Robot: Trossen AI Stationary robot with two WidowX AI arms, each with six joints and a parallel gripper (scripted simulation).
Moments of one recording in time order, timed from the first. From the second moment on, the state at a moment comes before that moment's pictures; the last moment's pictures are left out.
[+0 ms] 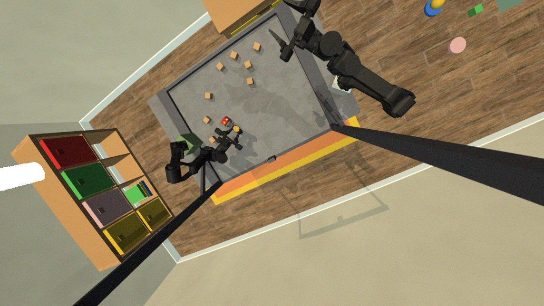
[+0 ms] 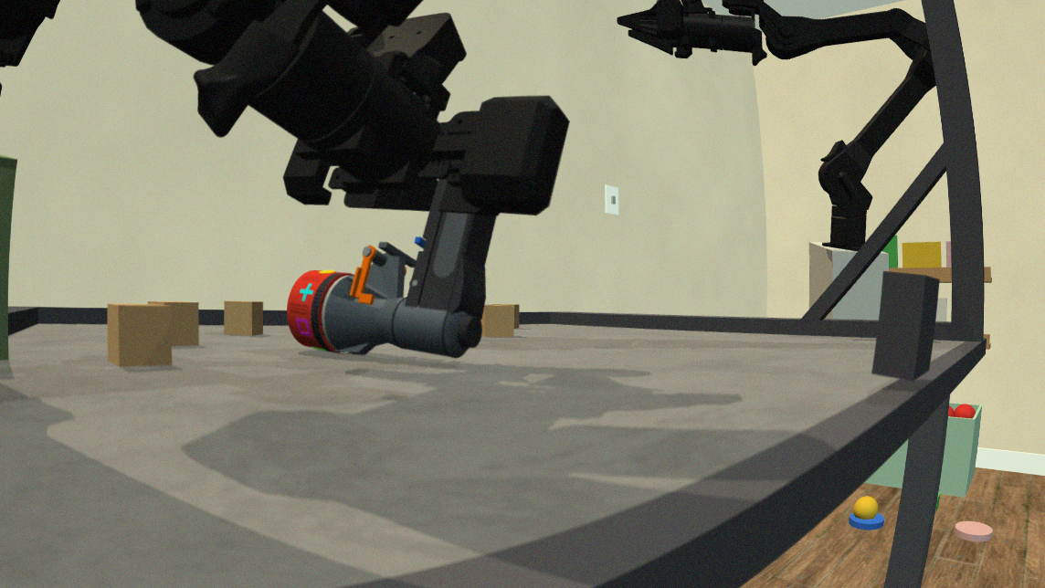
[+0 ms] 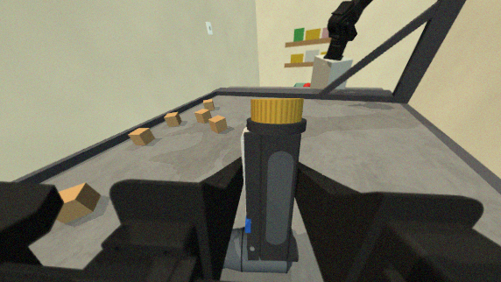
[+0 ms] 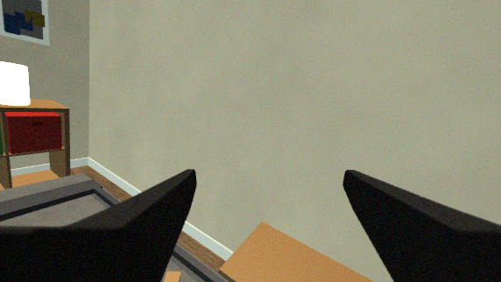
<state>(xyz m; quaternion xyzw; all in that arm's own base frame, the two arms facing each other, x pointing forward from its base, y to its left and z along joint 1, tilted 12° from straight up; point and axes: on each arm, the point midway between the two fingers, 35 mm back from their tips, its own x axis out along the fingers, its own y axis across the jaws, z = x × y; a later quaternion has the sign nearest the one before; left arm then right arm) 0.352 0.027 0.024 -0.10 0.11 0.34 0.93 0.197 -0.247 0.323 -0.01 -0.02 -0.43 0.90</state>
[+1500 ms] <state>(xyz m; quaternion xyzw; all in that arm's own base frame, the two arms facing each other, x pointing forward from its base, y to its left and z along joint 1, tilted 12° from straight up) 0.349 0.025 0.021 -0.09 0.10 0.34 0.93 0.197 -0.247 0.323 -0.01 -0.02 -0.43 0.90</state>
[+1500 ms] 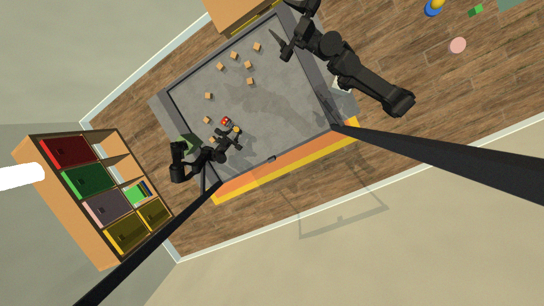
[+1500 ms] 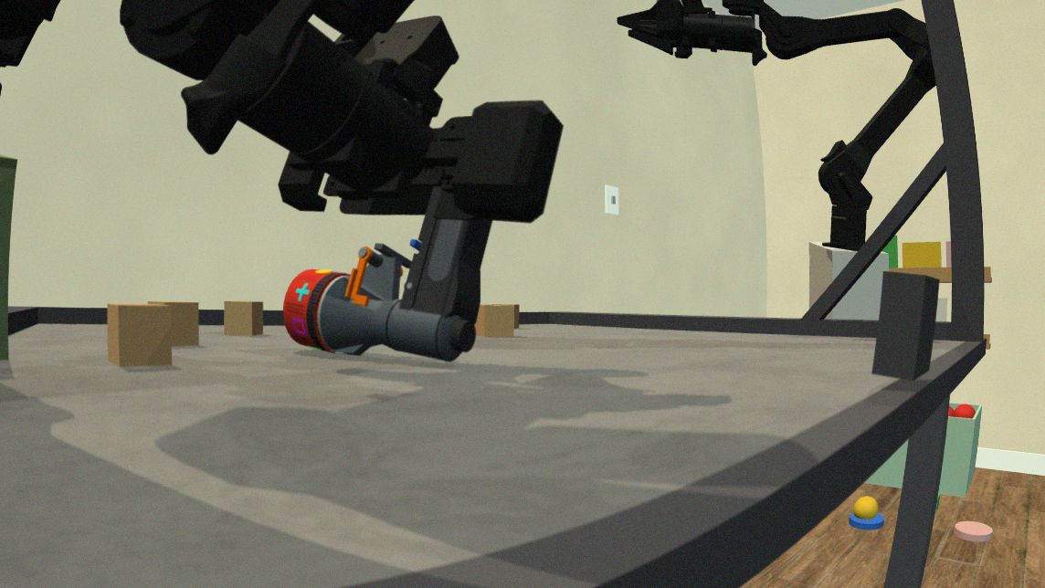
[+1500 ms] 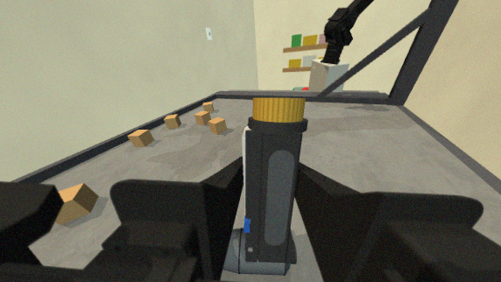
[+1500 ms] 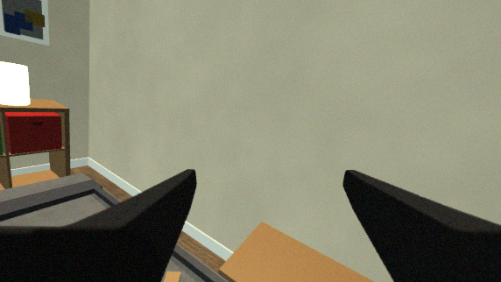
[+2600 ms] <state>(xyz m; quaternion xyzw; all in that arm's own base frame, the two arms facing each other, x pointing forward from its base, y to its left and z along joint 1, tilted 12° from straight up) 0.324 0.012 0.018 -0.08 0.12 0.35 0.93 0.197 -0.247 0.323 -0.01 -0.02 -0.43 0.90</state>
